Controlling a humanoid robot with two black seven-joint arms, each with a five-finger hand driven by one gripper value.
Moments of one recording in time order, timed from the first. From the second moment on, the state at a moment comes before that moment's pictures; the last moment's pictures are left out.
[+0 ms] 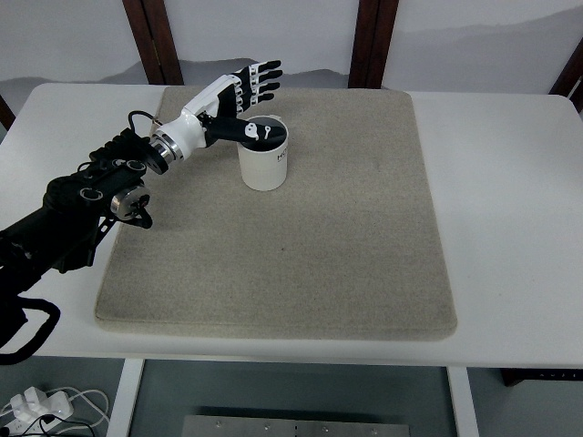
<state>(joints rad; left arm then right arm) -0.98 0.15 -0.45 -0.43 0.60 -0.34 -0.61 -0.01 0.00 -0.01 0.13 -0.04 -0.03 -0.03</state>
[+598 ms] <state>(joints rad) -1.04 0.26 -0.46 -0.42 0.33 -0.35 -0.61 0.00 0.00 -0.01 0.13 -0.04 -0.03 -0.03</state>
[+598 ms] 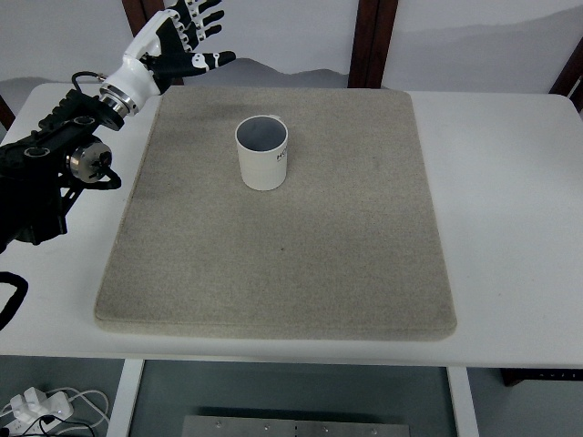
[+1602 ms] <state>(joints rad) -1.02 0.18 -0.50 -0.29 -0.21 -0.31 -0.48 -0.01 0.00 0.00 0.13 -0.03 -0.03 -0.03</state>
